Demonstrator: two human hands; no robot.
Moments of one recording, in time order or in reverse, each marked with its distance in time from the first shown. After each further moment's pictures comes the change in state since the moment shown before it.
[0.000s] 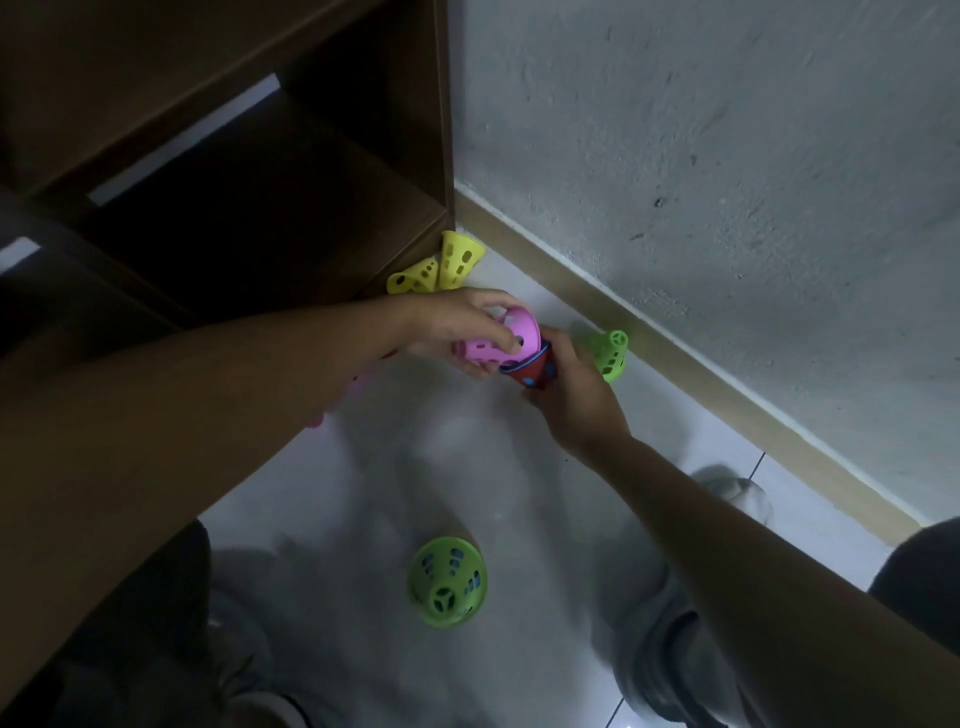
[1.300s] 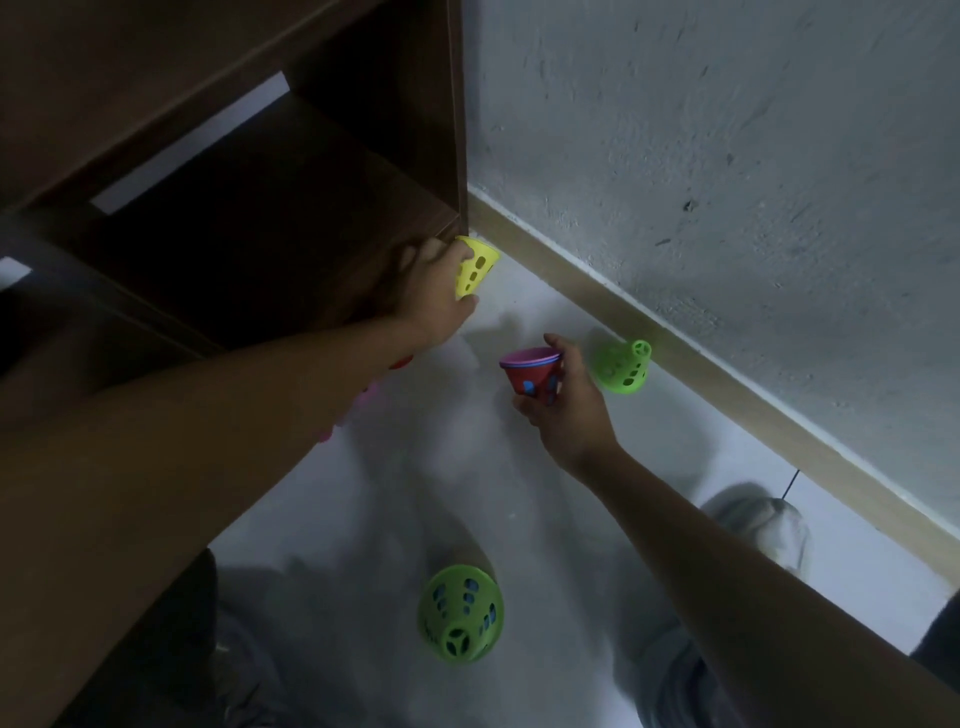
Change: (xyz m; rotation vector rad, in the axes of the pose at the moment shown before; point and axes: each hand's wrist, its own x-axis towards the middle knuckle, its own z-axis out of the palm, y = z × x) left_hand 0.026 -0.025 -0.041 0.812 0.843 0.229; right_hand 0.009 -0.009 0.029 0.387 0.023 0.213
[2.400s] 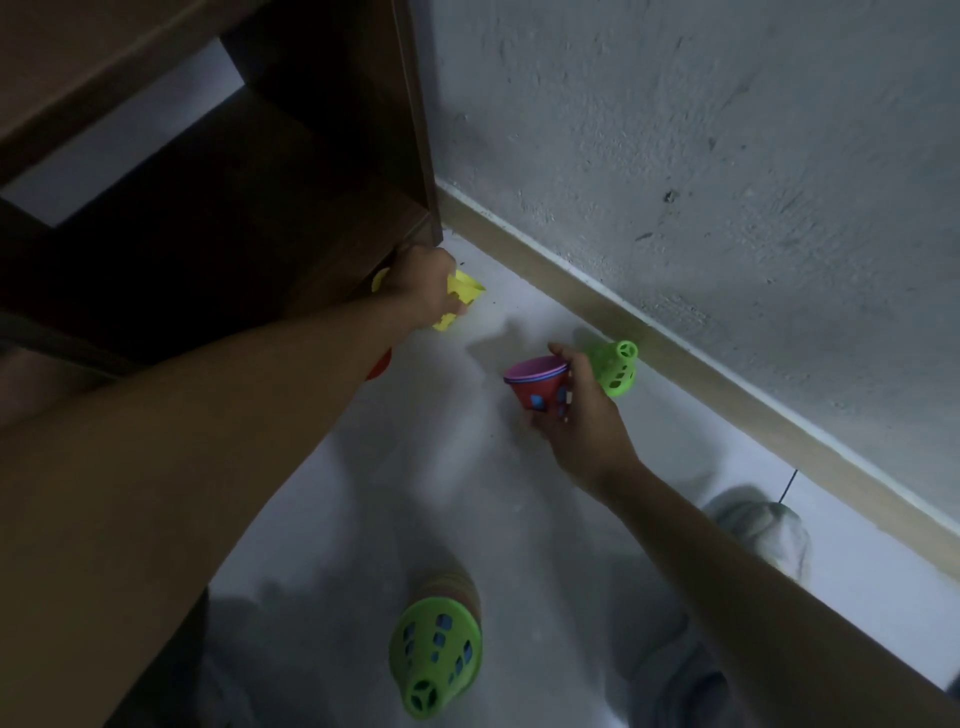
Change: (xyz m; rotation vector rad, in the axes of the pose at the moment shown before) left_hand 0.058 0.008 0.024 0.241 -0.273 -0.041; right_hand -0.003 0.016 -0.035 -0.072 -0.024 -0.030
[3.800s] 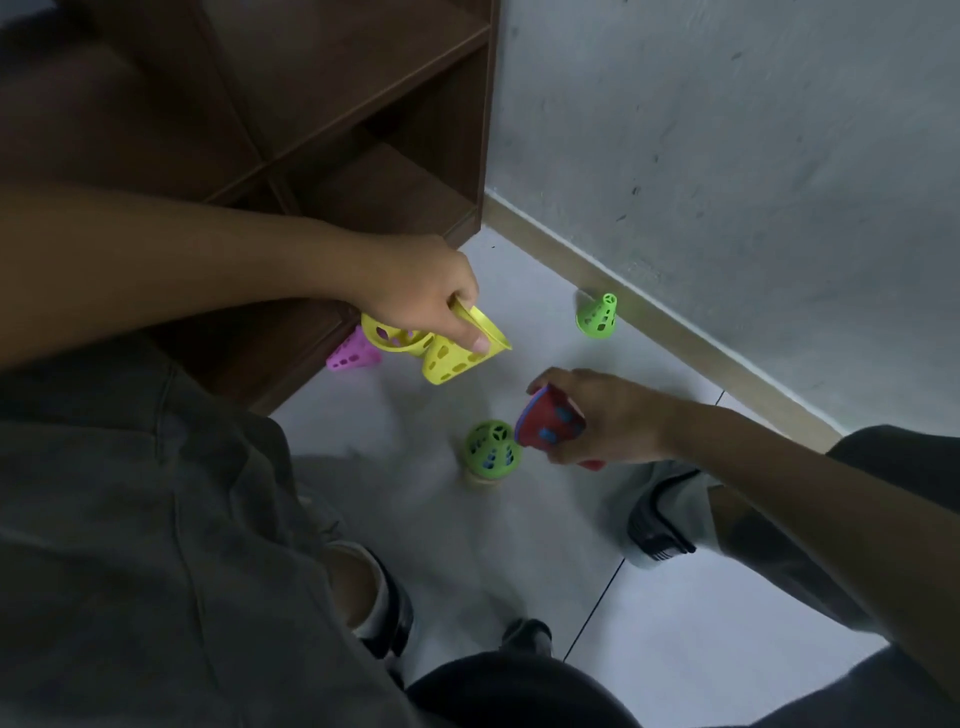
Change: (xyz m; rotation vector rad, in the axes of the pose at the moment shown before) left_hand -0.313 -0.002 -0.161 0.123 -0.232 0.600; right_hand -0.194 -0.142 -0.038 -0.686 -0.546 -0.144
